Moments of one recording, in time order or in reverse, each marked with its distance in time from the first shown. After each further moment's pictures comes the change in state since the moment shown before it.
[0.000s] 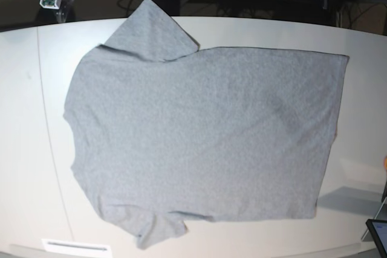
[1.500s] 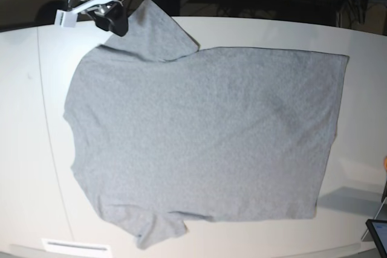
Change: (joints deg) left arm -5.7 -4.3 -5.5 -5.2 -12.3 -0.2 3.0; right arm 6.0 12.6 -13.3 0.5 48.2 5.4 -17.2
